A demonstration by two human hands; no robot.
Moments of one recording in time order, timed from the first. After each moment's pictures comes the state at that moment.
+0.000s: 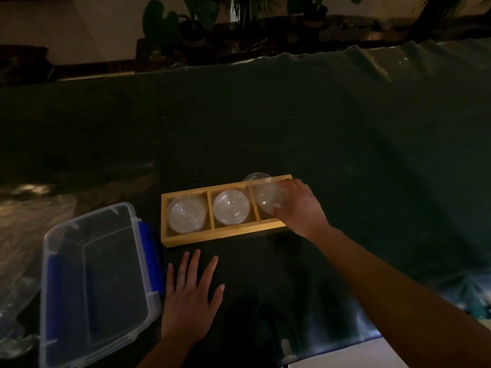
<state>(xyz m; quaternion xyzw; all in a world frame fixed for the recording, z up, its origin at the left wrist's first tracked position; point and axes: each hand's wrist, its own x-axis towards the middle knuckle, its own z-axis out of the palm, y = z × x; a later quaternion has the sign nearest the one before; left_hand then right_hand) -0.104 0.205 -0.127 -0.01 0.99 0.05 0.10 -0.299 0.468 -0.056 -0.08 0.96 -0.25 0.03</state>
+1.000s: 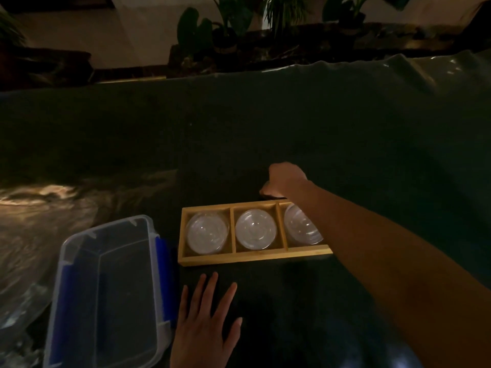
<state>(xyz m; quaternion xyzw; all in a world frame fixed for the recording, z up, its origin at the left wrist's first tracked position) -0.108 0.210 -0.117 -0.02 0.99 0.07 0.15 -0.452 0.356 -0.050 -0.11 0.96 -0.05 0.23</state>
